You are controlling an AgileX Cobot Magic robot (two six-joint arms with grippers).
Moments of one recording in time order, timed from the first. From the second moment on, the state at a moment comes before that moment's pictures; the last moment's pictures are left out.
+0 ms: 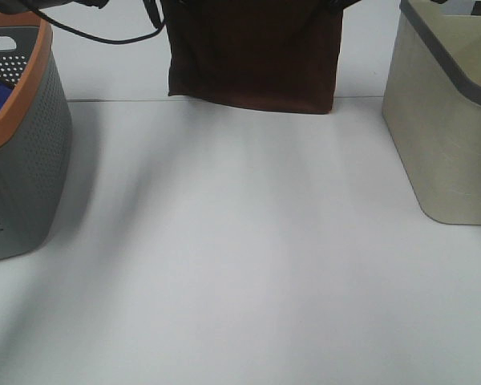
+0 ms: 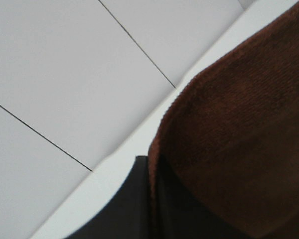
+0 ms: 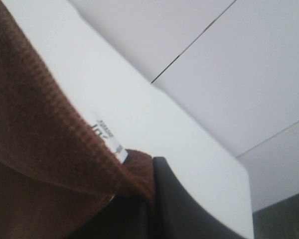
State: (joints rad) left arm -0.35 2.35 -2.06 0.15 -0.11 0.53; right arm 0.19 2.17 -1.77 -0.50 -0.20 -0.16
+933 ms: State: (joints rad) left arm -0.40 2.28 -2.06 -0.12 1.20 0.52; right arm 0.40 2.05 -1.72 0.18 0.94 -0.50
